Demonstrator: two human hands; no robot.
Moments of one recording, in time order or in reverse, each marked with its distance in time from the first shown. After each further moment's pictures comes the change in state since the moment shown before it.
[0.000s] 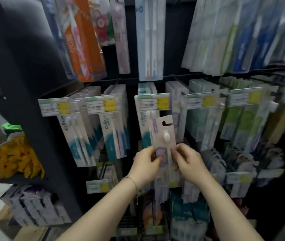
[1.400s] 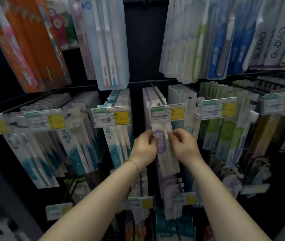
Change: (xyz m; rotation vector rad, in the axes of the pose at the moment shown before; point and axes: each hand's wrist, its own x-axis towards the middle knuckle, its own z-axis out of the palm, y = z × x) left_hand 0.112 0.041 0.064 -0.080 0.121 0.046; right_hand 0.095 0.042 -0.070 0.036 0.234 0.078
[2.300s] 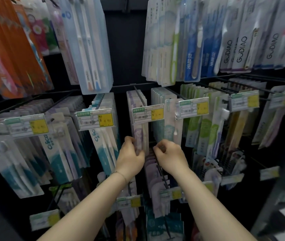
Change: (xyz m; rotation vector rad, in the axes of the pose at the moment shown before) left_hand -0.024 -0.011 0.006 0.203 0.049 -0.013; right_hand -0.036 -0.005 -0.011 -0.362 -0.037 0.120
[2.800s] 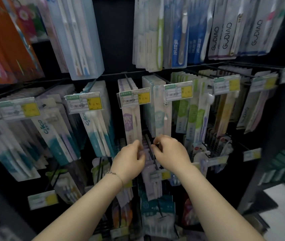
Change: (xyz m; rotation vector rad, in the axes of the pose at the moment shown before) left_hand -0.053 0.006 0.009 0.308 -0.212 0.191; right_hand -0.048 0.018 -0.028 -0.245 -0.017 -0.254
